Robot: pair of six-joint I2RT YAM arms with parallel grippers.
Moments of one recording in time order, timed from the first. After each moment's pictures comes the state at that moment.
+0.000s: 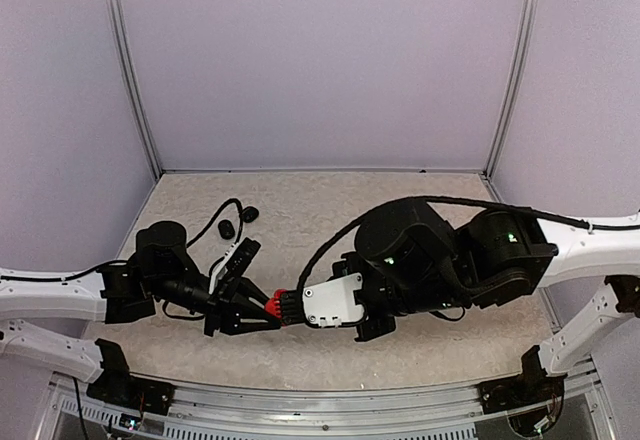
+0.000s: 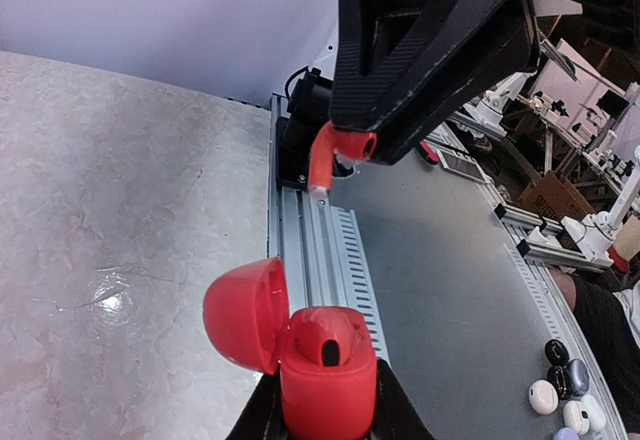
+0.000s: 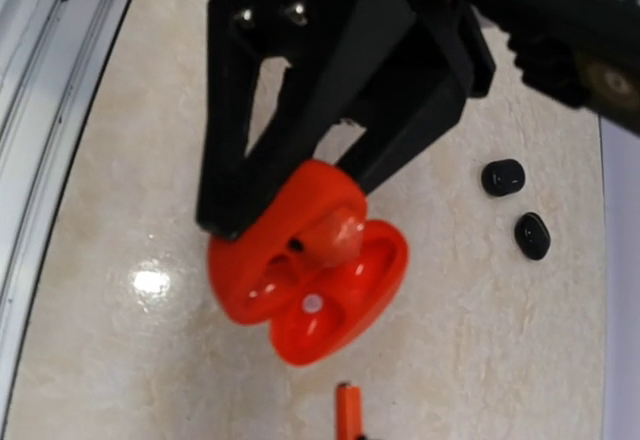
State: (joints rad) left arm -0.93 1.05 0.49 0.30 0.79 -0.18; right arm 1.49 1.44 1.41 -0.67 0.27 -0.61
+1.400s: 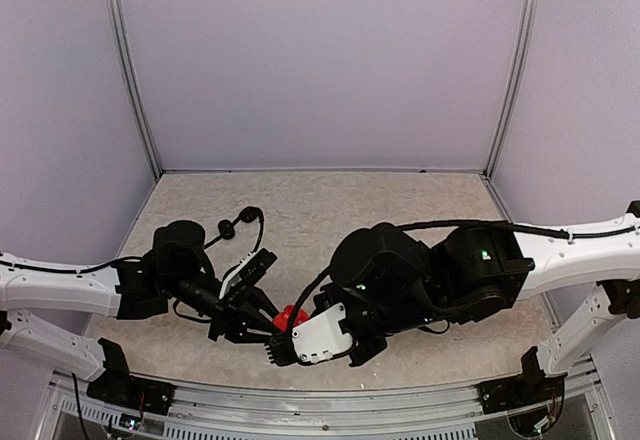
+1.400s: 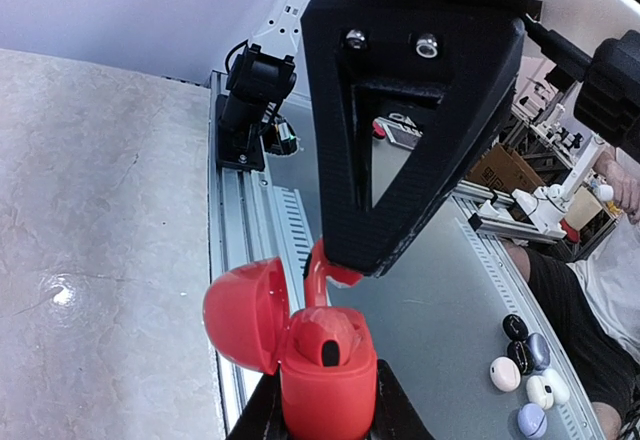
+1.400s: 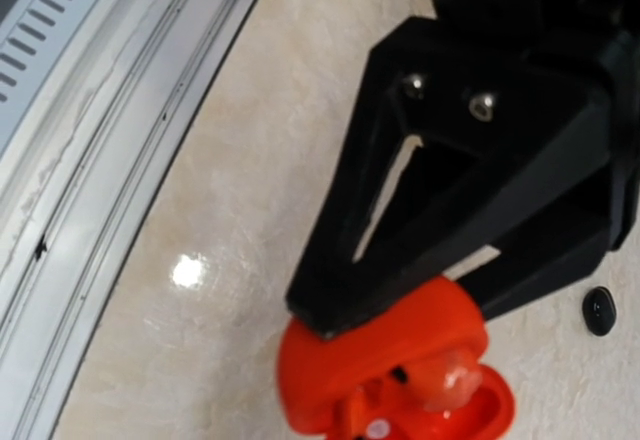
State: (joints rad) left arm -0.96 1.16 0.54 0.31 0.94 -0.18; right arm 1.52 1.51 1.41 -0.67 0.15 -0.71
